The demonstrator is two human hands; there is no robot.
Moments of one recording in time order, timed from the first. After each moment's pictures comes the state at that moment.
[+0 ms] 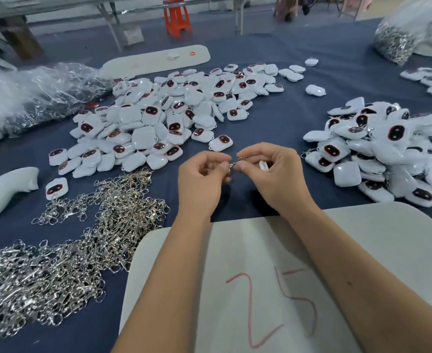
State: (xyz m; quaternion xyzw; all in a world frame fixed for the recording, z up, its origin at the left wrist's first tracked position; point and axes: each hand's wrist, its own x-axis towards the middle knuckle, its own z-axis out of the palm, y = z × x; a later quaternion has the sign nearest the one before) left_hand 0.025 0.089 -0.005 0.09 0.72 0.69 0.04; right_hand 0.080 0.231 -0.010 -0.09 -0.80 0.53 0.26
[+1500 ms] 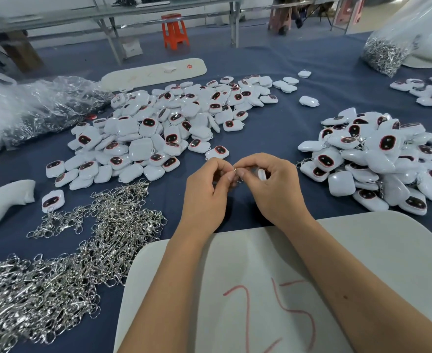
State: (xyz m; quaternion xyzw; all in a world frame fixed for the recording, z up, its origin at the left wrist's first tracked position) left_hand 0.030 0.089 -0.003 0.28 0.78 0.56 -0.03; right_hand 0.085 0.229 -0.004 -0.05 -0.81 0.50 0.29
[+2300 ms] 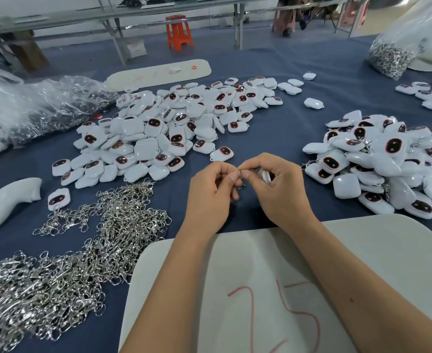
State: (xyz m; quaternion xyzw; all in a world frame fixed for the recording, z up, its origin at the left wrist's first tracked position) left_hand 0.028 0.089 -0.004 0.25 0.75 0.61 0.03; right_hand 0.085 0.228 -0.005 -0.02 -0.83 0.47 0.32
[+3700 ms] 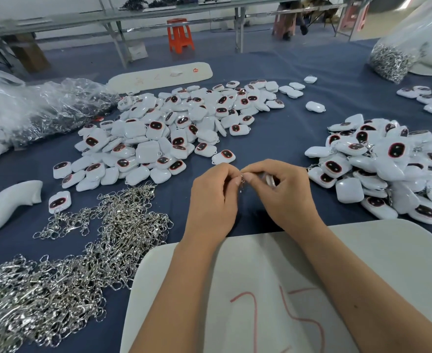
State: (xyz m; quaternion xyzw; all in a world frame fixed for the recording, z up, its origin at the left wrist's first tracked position) left_hand 0.030 0.090 -0.005 0.32 0.79 0.51 -0.12; right_hand 0.084 0.238 -0.008 0.00 -0.84 0.42 0.33
